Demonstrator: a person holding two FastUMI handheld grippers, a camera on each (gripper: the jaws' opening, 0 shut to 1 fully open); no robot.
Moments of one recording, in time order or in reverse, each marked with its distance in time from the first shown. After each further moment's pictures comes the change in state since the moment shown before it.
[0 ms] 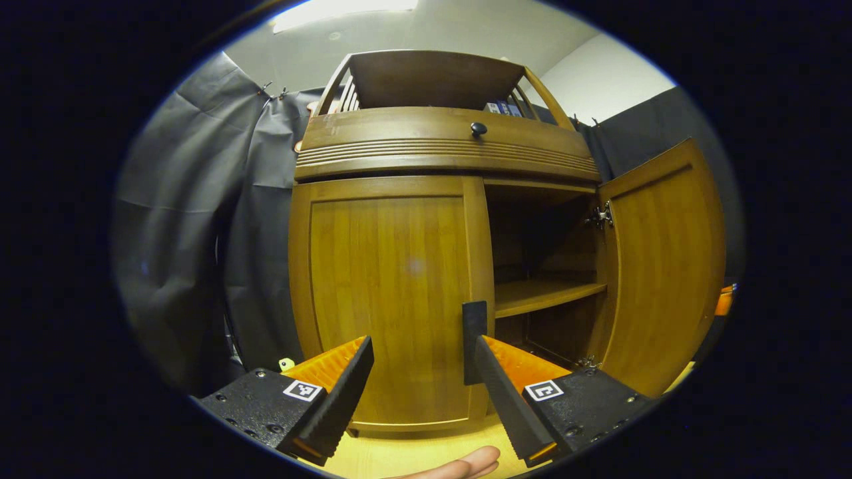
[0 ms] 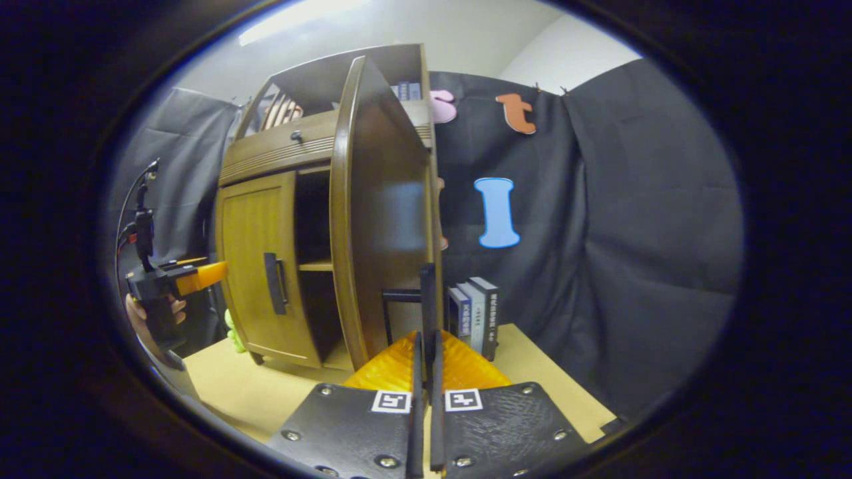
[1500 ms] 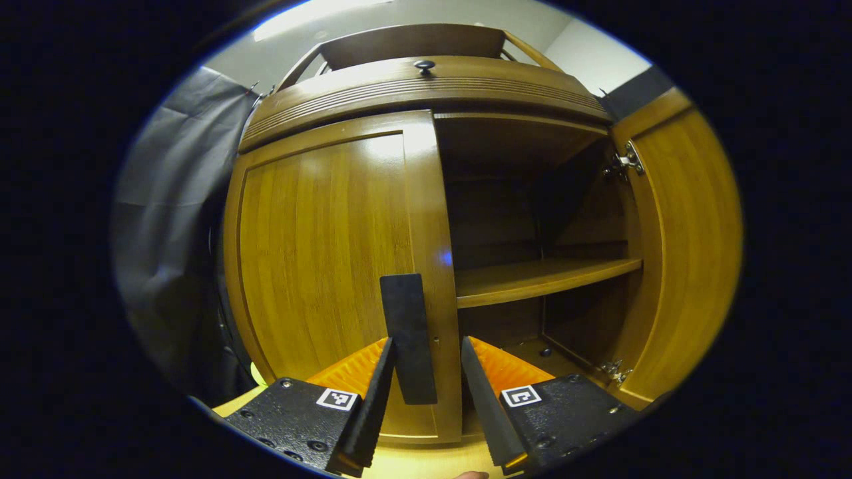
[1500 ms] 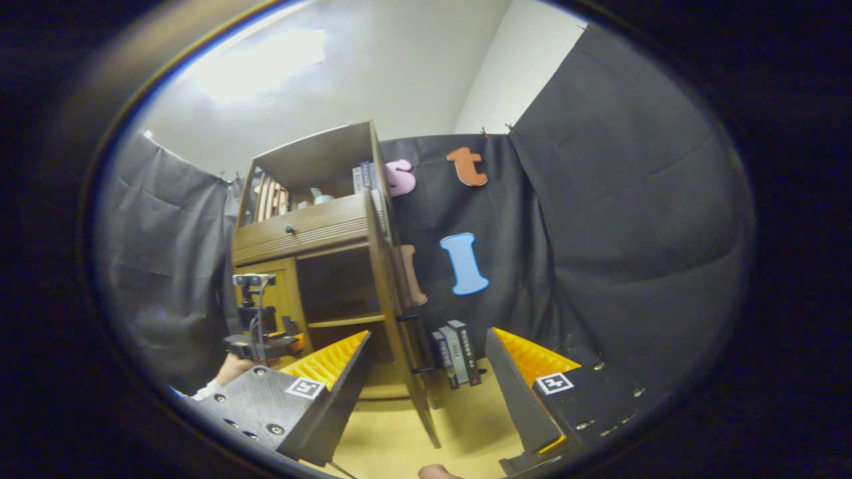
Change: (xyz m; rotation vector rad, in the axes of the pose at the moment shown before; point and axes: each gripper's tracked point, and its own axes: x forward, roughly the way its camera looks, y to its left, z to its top) left arm 0.084 -0.058 -0.050 0.025 0.047 0.114; right arm -0.156 -0.039 0.030 0.167 -0.261 0.025
